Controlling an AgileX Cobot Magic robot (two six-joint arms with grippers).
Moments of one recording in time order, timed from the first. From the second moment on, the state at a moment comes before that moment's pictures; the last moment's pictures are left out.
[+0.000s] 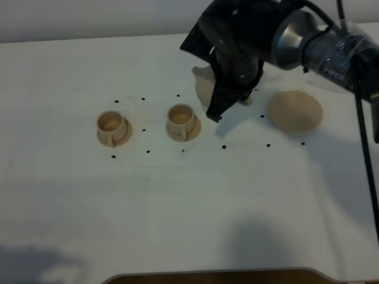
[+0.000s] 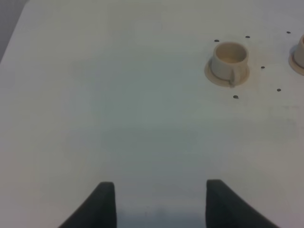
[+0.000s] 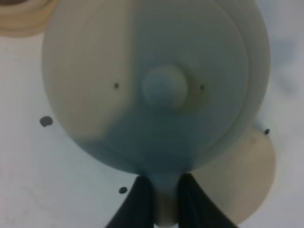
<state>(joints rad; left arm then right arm) 0.03 0.00 -0.51 -0.03 1.04 0.09 0.57 2.16 -1.84 -0.34 1.15 -0.19</state>
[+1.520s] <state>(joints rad) 0.03 0.00 -0.51 -0.03 1.04 0.09 0.75 2.30 -1.84 -0.74 1.22 -0.28</state>
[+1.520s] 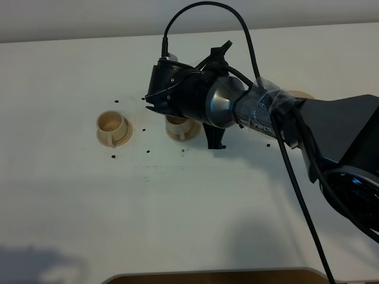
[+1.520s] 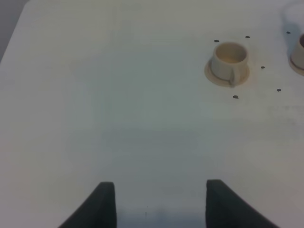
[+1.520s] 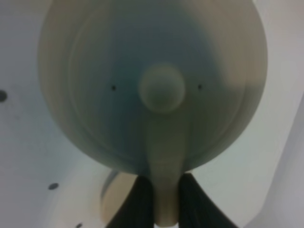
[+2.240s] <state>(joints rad) 0.03 0.00 -0.51 -0.03 1.04 0.09 0.78 2.32 -1.84 -0.86 1.22 -0.40</state>
